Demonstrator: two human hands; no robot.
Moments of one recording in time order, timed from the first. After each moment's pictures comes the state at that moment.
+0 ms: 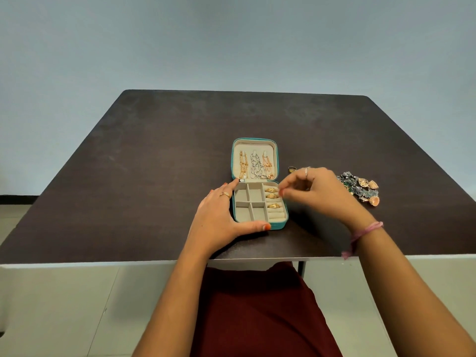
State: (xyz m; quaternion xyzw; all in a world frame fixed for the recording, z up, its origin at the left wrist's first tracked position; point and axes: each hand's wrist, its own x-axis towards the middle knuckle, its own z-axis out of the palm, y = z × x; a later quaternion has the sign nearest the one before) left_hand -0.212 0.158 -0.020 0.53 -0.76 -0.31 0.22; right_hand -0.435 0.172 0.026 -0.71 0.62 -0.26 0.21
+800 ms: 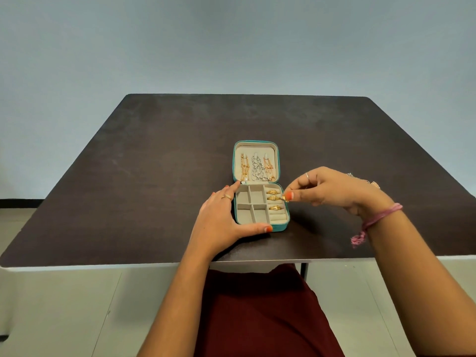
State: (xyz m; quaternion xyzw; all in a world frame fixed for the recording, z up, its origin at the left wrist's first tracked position) left_hand -0.213 0.159 -0.017 0.52 -0.76 -0.31 0.23; right_hand -0.440 0.169 0.056 -0.61 0.63 -0.17 0.45
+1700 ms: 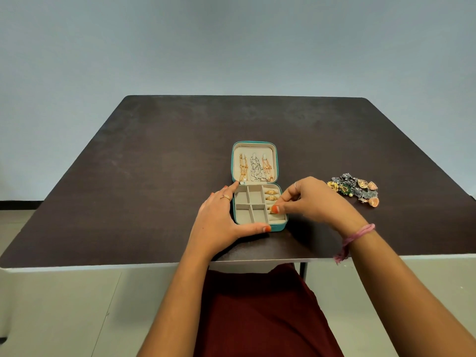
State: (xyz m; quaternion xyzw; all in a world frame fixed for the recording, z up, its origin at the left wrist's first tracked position) left_hand -0.212 0.158 -0.021 0.53 -0.76 -0.30 0.23; right_hand -0.409 0.178 0.042 -0.63 0.70 -0.13 0.30
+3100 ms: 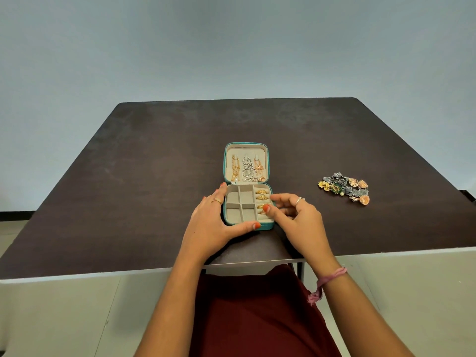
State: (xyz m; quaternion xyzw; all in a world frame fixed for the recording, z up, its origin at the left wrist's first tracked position) left_hand -0.215 0.162 -0.016 0.53 -0.75 -0.31 0.25; right_hand -0.392 0.210 -0.016 -0.49 0.67 -0.48 0.29
